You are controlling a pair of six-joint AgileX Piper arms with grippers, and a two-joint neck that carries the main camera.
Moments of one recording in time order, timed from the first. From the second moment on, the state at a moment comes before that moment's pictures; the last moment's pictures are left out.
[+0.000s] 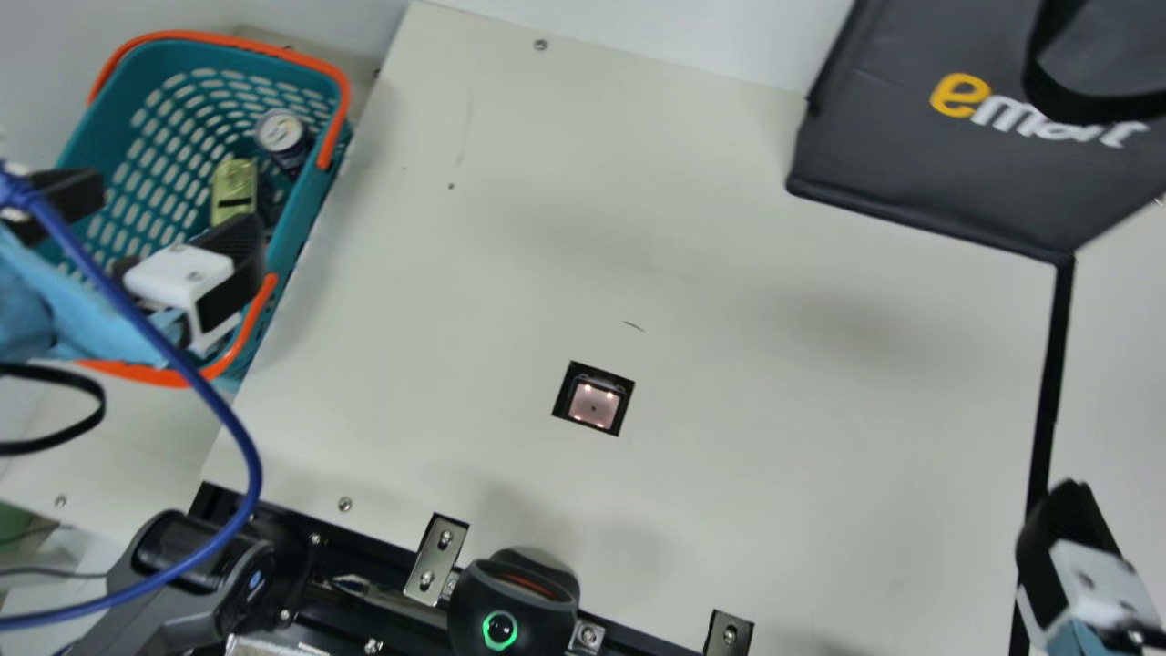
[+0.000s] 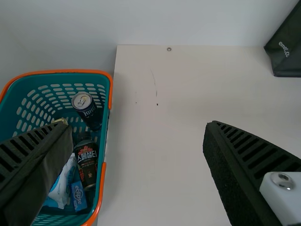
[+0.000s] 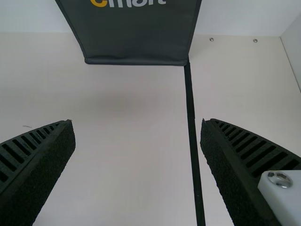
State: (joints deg) left arm -1.6 43.3 -69.0 -1.4 69.5 0.0; right arm 0.7 42.6 -69.8 -0.8 69.6 0.0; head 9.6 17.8
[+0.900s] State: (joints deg) left arm 12.9 45.8 -67.3 0.0 66.5 -9.7; right arm 0.7 42.6 -69.8 -0.8 69.7 0.0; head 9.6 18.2
